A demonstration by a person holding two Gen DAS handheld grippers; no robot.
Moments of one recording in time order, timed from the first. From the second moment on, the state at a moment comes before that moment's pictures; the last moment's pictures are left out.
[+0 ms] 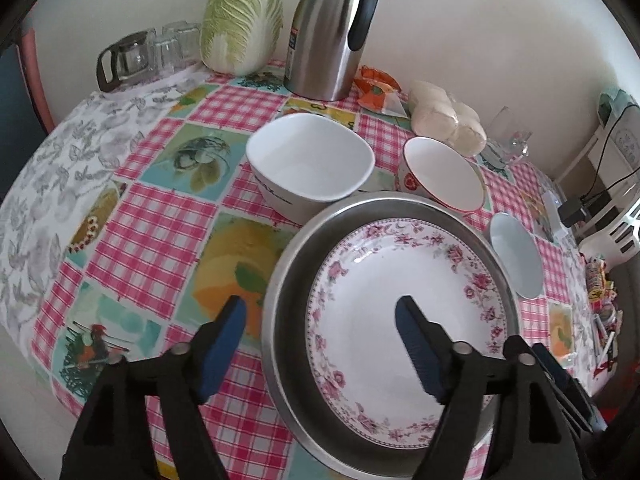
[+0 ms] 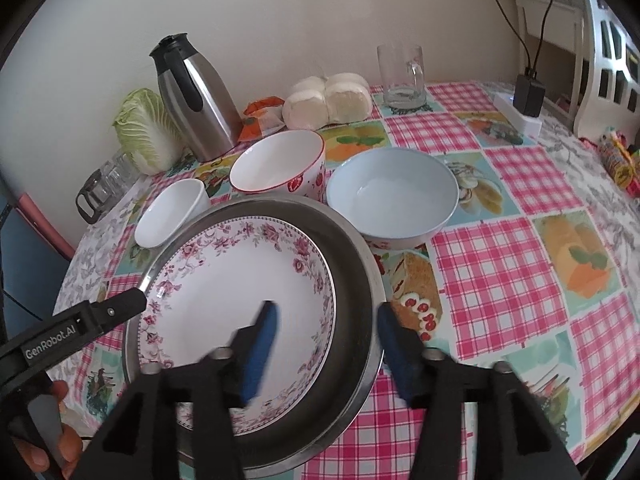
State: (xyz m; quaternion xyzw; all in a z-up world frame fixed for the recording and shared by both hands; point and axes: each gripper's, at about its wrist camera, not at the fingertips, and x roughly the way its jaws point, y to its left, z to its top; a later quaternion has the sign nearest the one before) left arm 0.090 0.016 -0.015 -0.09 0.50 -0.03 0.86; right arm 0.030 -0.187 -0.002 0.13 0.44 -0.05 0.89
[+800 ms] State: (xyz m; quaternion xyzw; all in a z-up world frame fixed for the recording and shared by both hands) left arm 0.091 0.028 -0.013 -0.04 0.47 0.04 0.88; right arm 0.029 -0.190 -0.006 0.11 0.43 -0.06 0.89
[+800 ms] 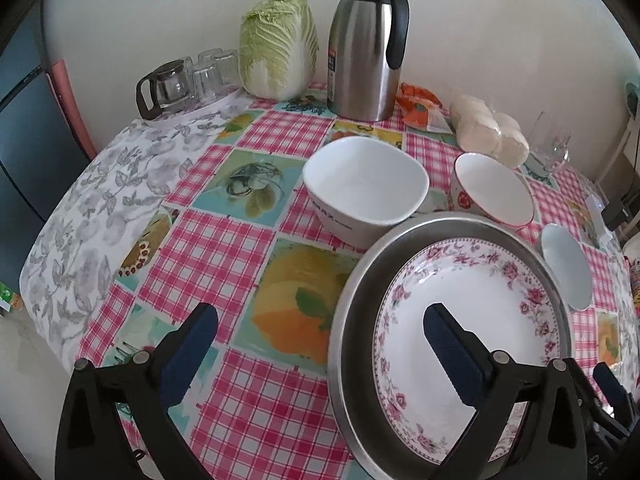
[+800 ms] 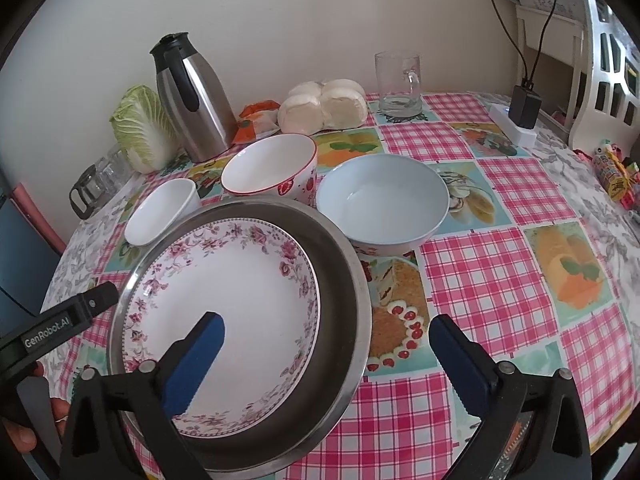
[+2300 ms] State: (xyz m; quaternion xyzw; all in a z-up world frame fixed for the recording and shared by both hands) left arm 0.196 0.001 0.048 -0.04 0.40 -0.10 0.91; right arm 0.139 -0.252 0.059 0.14 0.42 -0.08 0.89
